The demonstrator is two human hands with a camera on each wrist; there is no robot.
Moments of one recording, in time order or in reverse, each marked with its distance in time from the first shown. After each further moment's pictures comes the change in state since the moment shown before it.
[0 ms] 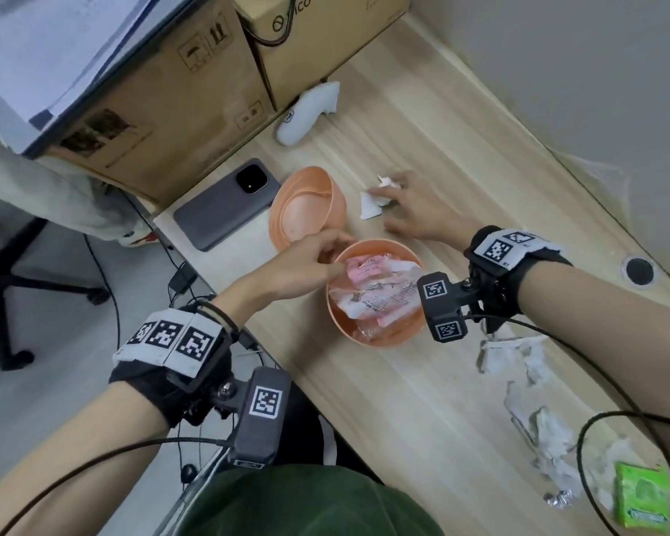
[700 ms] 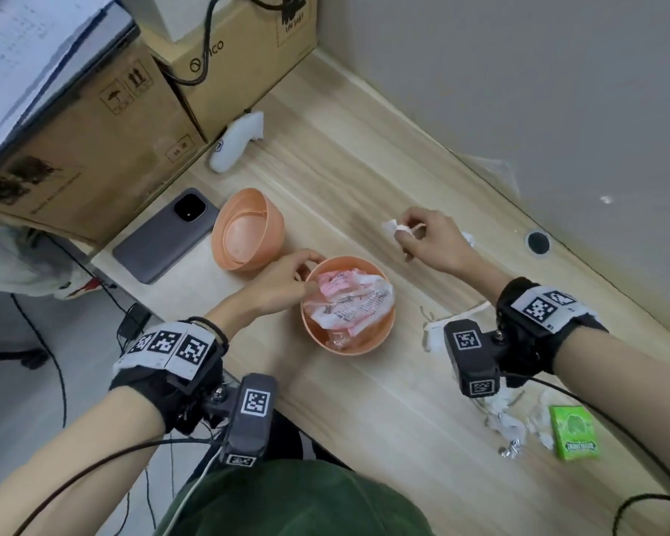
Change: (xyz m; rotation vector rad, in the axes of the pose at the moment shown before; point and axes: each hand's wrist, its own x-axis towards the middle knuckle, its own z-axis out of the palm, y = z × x) left_hand 0.012 0.014 0.032 0.075 -0.077 0.001; right_hand -0.133 0.023 -0.038 0.362 0.314 0.262
